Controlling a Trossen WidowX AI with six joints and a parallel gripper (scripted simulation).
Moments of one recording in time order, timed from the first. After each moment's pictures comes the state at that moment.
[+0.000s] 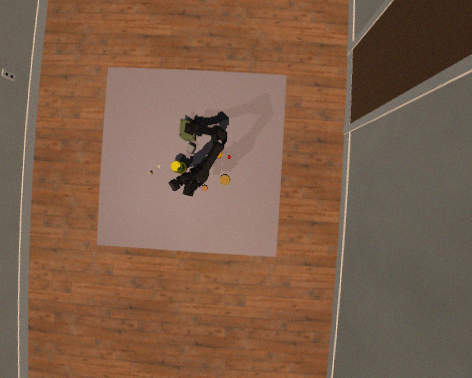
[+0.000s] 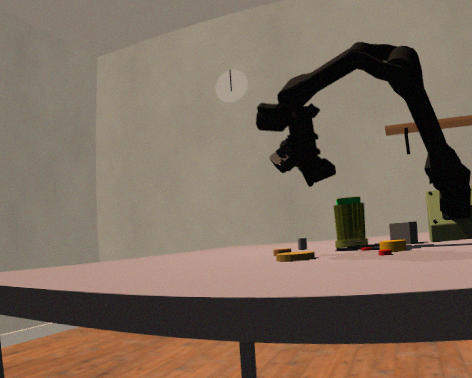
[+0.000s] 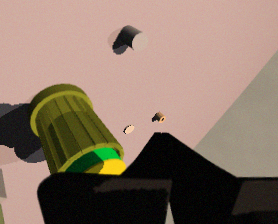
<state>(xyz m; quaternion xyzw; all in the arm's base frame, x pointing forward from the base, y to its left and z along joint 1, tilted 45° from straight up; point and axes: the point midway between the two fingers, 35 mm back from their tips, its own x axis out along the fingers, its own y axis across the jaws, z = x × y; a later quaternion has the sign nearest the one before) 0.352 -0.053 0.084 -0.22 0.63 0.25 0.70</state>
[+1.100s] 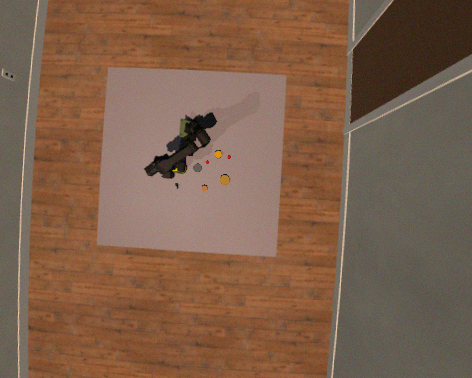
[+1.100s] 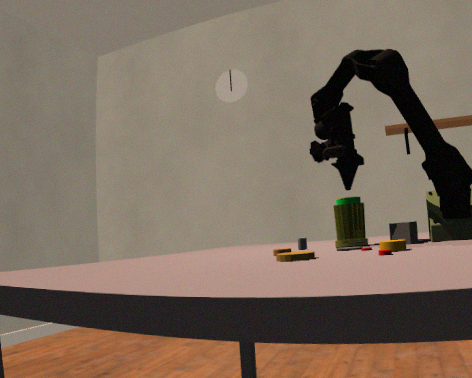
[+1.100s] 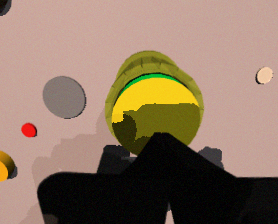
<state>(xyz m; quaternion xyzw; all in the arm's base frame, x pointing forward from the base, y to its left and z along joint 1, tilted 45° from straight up) 0.269 -0.097 0.035 0.29 0.68 0.25 0.62</state>
